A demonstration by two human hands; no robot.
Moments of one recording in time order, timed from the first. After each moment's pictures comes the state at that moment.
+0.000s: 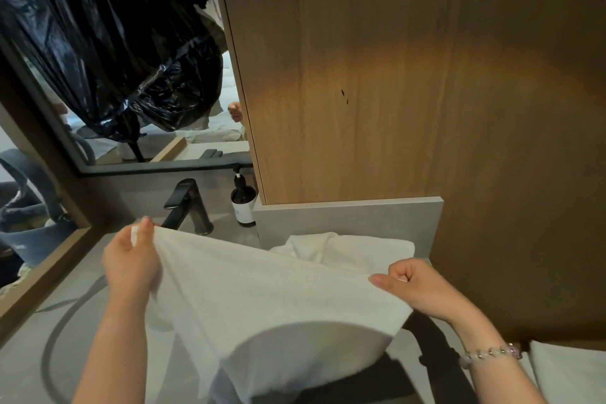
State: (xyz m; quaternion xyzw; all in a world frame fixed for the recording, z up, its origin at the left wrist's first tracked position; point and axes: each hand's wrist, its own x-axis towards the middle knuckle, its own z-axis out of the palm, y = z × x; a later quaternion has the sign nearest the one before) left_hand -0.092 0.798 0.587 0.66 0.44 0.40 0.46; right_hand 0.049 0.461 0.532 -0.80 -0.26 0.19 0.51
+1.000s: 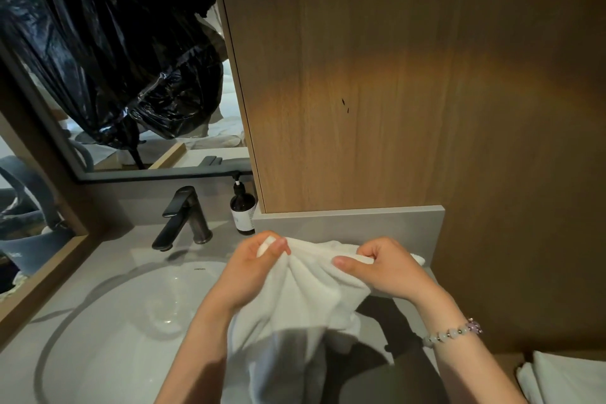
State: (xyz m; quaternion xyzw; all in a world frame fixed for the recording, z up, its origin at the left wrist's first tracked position) left_hand -0.048 0.708 0.577 0.80 0.10 0.16 0.57; right_hand 0.057 0.508 0.561 -0.84 -0.30 0.12 0.43
